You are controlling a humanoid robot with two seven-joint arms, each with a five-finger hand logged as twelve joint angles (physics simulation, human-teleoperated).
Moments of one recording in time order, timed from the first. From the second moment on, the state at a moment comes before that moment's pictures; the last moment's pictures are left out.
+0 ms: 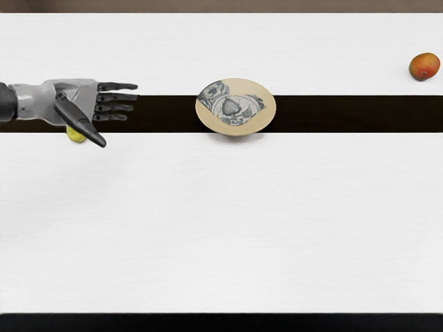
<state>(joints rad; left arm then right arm) -1.20 0.82 -0.15 -1.08 0.01 -0.61 0.24 -0.13 0.00 0.01 0.30 -0.04 0.15 -0.14</state>
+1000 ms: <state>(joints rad) -1.25 0.61 0.25 -1.00 0.51 0.14 -0.06 -0.12 0.00 0.01 0.26 -0.04 0.15 -0.14</state>
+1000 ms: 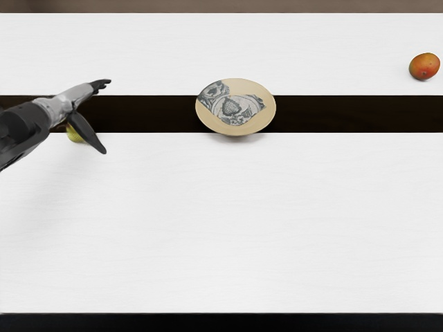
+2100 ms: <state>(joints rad) -1.22 0.46 0.45 -0.78 0.46 0.25 0.01 -0.12 0.00 0.01 0.26 -0.04 0.15 -0.14</state>
